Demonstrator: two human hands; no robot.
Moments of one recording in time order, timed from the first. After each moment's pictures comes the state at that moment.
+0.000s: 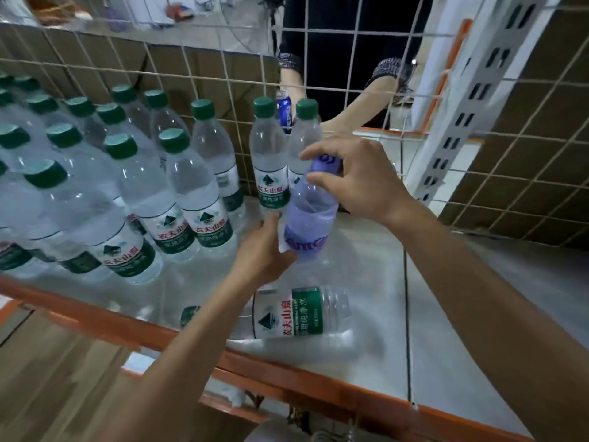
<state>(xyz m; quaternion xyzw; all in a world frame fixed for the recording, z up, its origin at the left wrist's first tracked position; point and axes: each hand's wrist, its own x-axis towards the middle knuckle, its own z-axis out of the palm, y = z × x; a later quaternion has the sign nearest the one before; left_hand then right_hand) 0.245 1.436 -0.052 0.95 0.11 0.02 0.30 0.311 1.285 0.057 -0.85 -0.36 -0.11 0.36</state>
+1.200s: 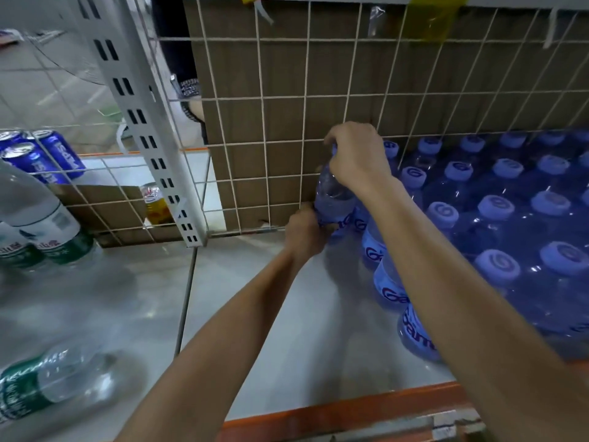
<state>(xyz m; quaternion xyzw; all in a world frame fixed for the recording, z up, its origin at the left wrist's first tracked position) 0.364 1.022 -0.055 0.93 -0.03 -0.02 0.38 0.355 0.940 0.078 -0.97 -0.03 -0.19 0.14</state>
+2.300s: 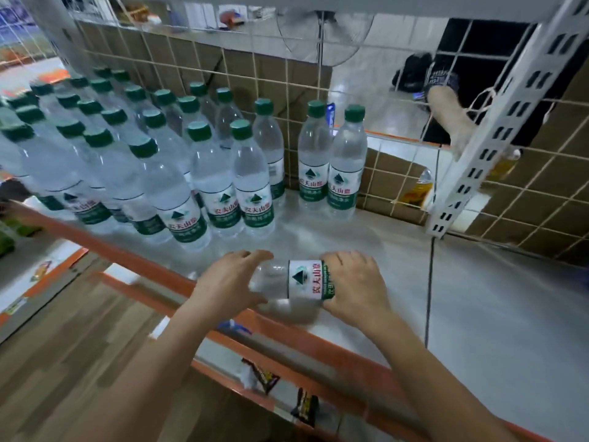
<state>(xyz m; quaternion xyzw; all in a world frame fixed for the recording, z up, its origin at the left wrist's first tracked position) 0.125 1.483 -0.035 0.99 0.11 -0.04 0.10 0.211 1.292 -0.063 -0.93 -0.35 -0.04 0.08</state>
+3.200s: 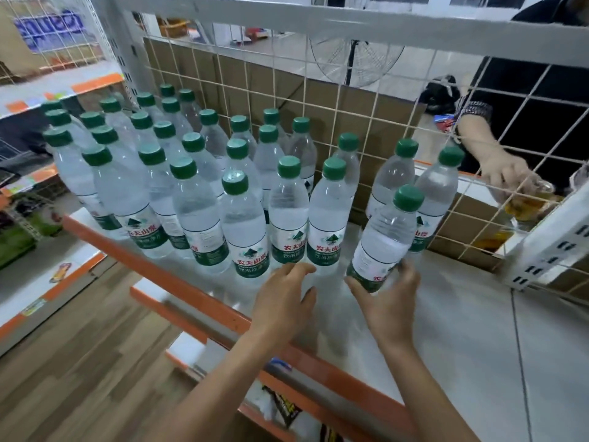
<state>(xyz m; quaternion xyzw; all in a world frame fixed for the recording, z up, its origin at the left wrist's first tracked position) 0.145 1.541 -0.060 0.94 0.14 0.16 0.27 0.224 1.396 -0.076 -0.83 -0.08 -0.15 0.53</state>
